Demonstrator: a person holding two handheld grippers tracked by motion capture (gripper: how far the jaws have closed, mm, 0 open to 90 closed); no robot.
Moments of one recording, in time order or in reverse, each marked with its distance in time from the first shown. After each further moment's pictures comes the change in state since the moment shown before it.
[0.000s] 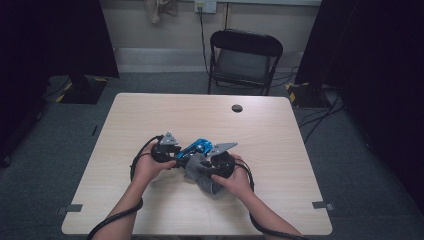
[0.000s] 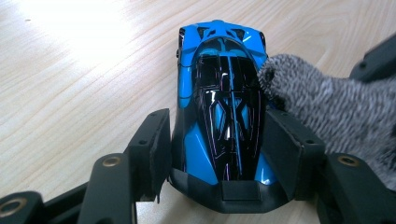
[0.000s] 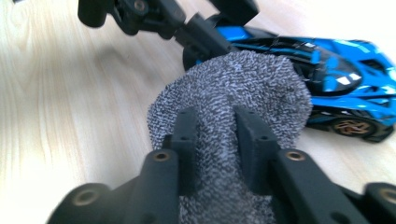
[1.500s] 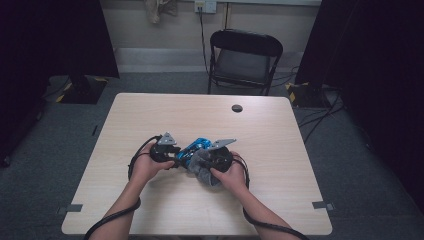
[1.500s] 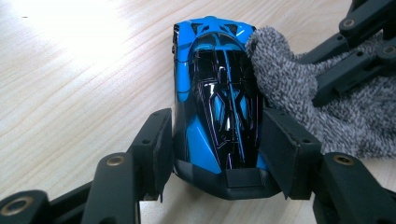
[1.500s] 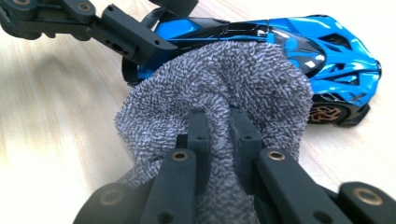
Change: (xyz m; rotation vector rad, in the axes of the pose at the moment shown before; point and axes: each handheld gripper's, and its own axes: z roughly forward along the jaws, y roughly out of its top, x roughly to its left) left arm 0.004 -0.003 -0.002 -0.002 -0.018 0.002; right arm -0.023 -0.003 0.018 0.004 -0.080 0.110
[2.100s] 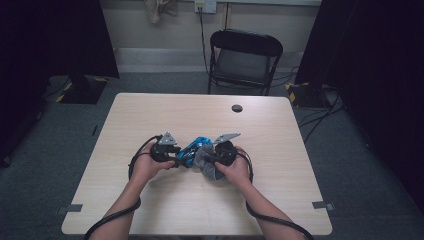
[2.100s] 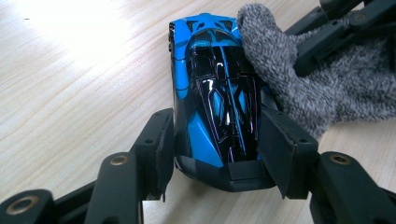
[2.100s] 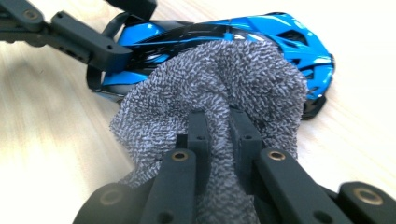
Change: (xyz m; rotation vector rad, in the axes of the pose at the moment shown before) left arm -0.001 0.002 0.000 0.006 0.004 0.004; right arm -0.024 0.005 -0.004 0.016 -0.026 0.023
